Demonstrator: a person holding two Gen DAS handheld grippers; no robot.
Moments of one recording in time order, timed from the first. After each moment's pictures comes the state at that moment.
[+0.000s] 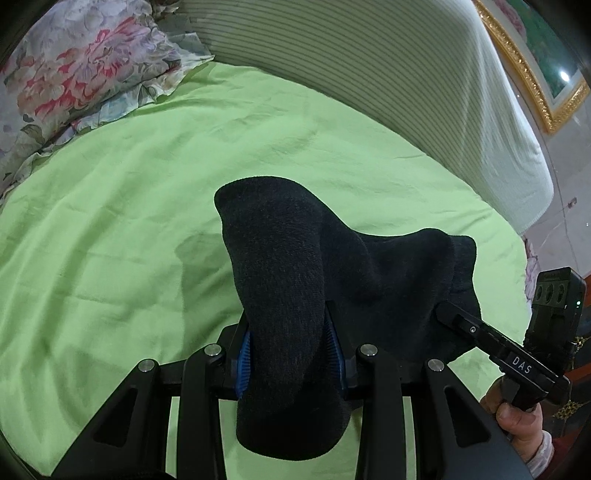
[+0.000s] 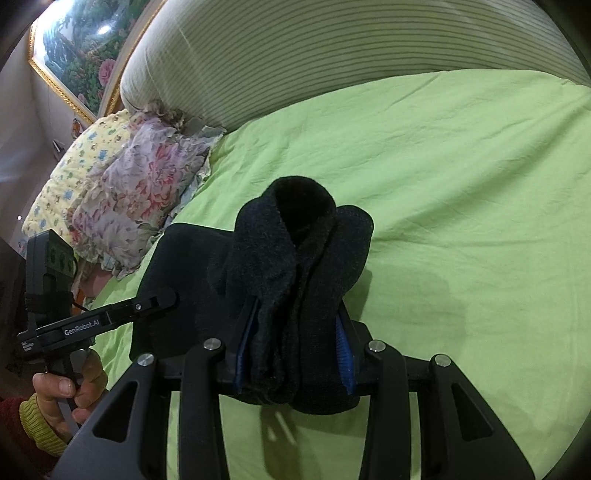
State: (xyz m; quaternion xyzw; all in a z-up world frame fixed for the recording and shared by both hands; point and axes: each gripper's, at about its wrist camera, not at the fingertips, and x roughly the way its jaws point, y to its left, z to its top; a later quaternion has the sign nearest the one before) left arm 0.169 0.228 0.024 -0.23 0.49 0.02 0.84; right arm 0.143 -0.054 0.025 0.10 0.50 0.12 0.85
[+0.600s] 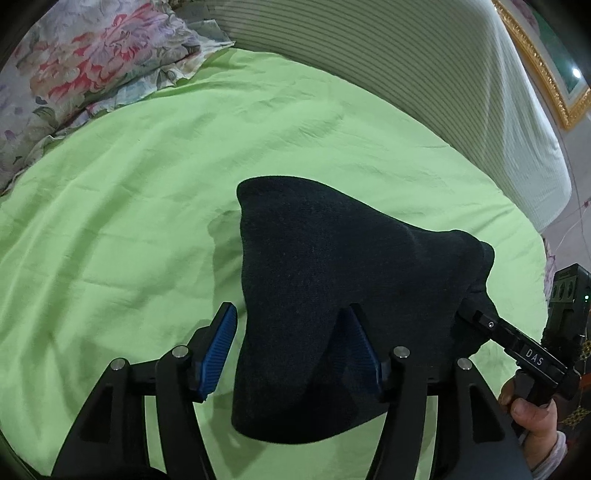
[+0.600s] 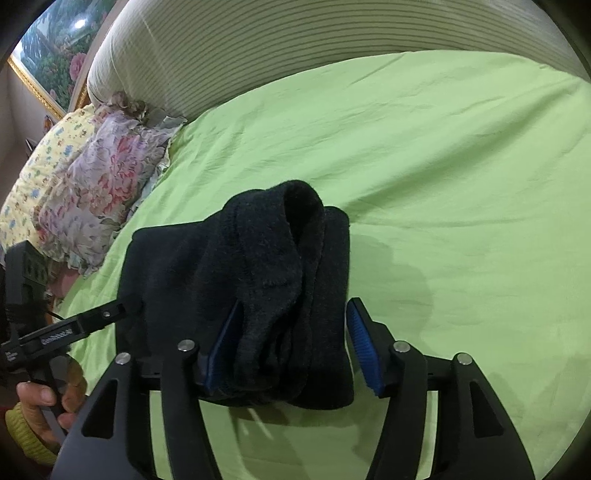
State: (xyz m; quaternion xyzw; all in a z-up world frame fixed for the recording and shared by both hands) left arm 0.162 0.231 0.006 -0.21 0.50 0.05 0.84; right arm 0.141 -0.073 0.009 0.07 0.51 0.06 0.85
